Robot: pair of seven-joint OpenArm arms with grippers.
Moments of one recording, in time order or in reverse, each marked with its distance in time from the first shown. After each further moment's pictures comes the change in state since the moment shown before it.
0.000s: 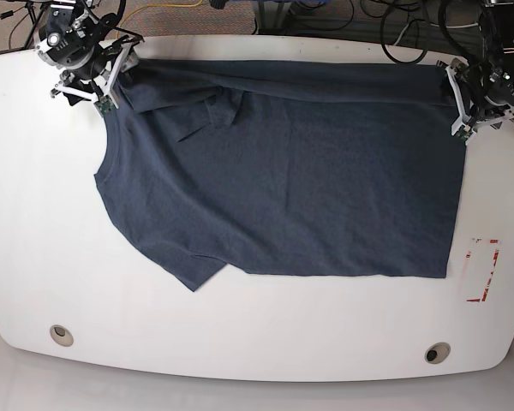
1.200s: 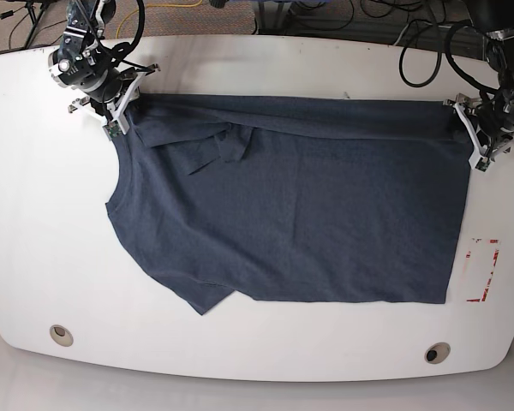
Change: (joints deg) left arm -10.7 -0.2 -2.3 -16.3 -1.2 0.0 -7.7; right arm 9.4 -4.7 0.0 -11.2 0.6 0.0 1.2
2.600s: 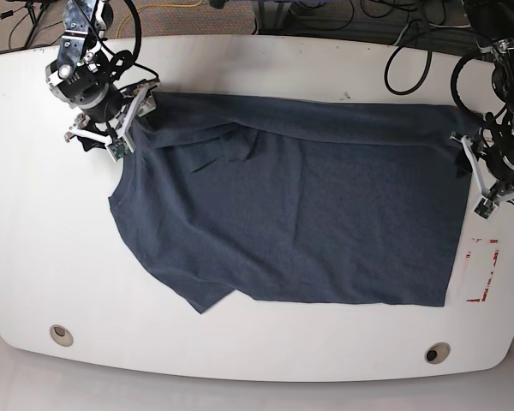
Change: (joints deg) left arm -8.7 -1.6 1.4 20.1 -3.0 -0.2 12.8; right arm 2.5 1.2 -4.8 10.9 -0.6 0.0 -1.2
